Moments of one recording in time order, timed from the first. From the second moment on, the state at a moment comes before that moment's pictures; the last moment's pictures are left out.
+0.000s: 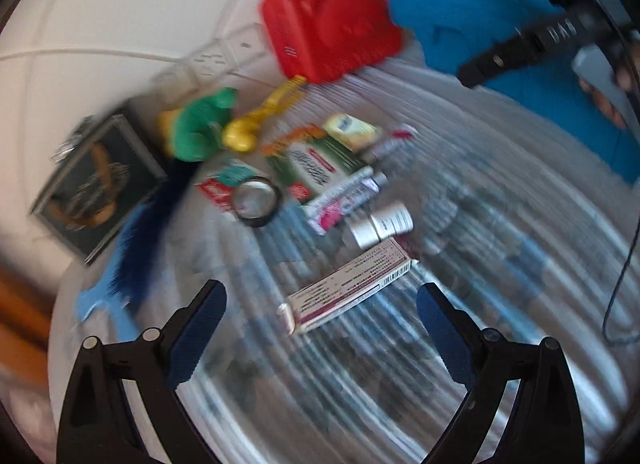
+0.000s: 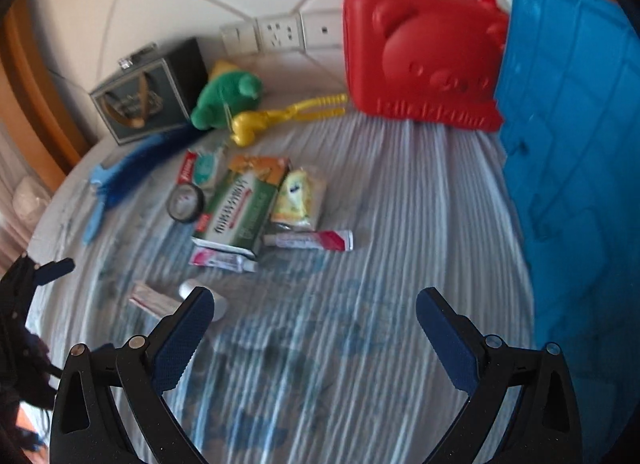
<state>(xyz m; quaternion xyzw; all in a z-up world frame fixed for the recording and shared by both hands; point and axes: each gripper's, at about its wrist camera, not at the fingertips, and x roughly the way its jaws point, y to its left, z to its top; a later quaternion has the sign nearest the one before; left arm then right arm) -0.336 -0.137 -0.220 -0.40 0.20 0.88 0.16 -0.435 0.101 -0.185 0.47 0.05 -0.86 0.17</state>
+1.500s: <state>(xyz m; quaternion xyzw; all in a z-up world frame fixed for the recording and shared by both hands) -0.344 -0.128 -0.280 -0.46 0.10 0.83 0.28 -0.573 0.007 -0.286 0.49 0.15 -0.83 0.22</state>
